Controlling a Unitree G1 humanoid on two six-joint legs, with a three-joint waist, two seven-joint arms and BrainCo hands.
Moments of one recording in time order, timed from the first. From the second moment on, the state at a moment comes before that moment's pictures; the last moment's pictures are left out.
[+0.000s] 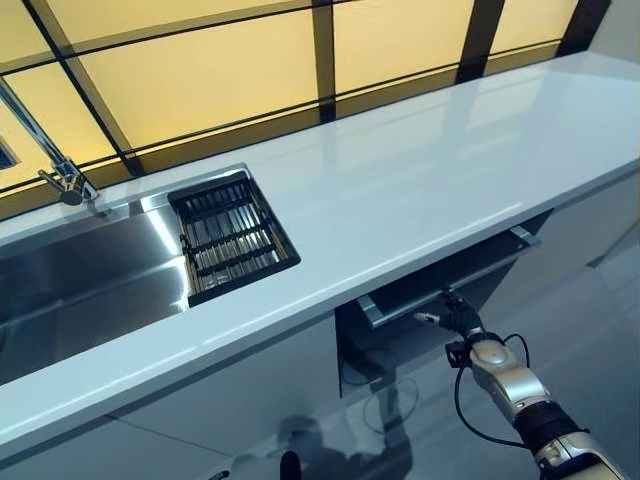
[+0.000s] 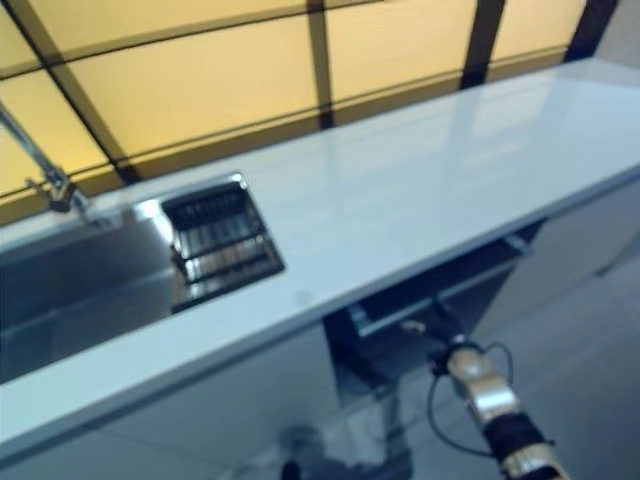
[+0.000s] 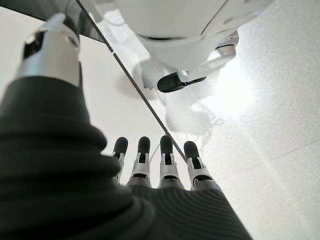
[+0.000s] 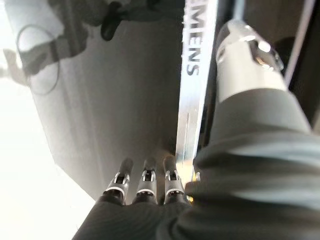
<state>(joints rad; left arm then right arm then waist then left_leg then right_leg) 0.02 0.26 -0.23 1.03 -0.17 -0.03 0.07 -0.33 -0.55 0.26 0.44 0.29 0.18 -0.19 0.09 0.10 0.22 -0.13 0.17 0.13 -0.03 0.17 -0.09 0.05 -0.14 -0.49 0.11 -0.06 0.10</state>
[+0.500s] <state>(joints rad) 0.05 0.34 -0.09 1.04 -0.18 -0.04 0.08 -0.02 -0.52 0.01 0.81 0.24 0.16 -0.11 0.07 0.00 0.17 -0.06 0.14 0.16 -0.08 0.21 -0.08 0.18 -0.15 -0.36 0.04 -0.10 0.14</state>
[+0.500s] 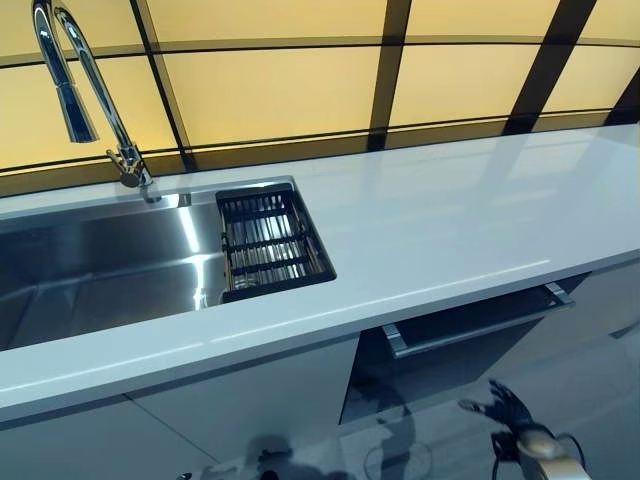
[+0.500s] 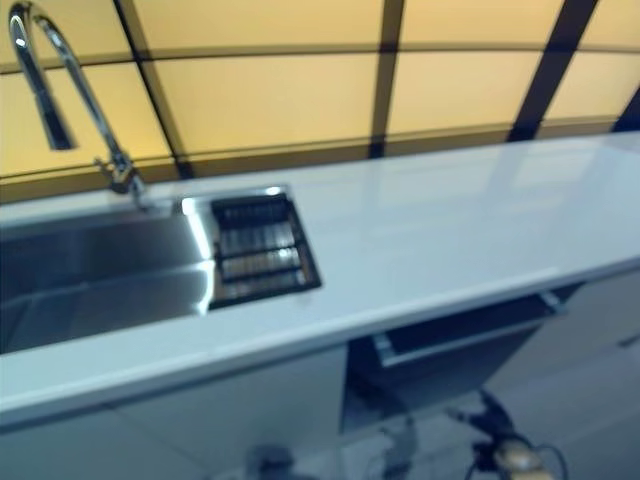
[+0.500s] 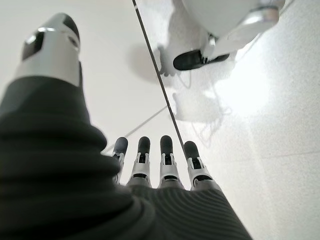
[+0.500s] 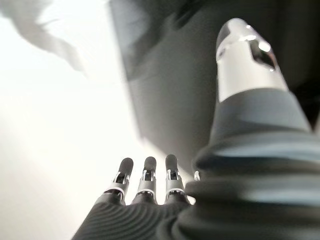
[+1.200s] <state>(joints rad) 0.05 0.37 -0.09 1.11 -0.18 -0.05 0.06 0.11 -0.48 -0.15 1.25 0.29 0.13 -0.16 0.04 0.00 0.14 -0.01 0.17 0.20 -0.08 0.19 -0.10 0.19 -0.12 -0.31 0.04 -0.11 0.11</state>
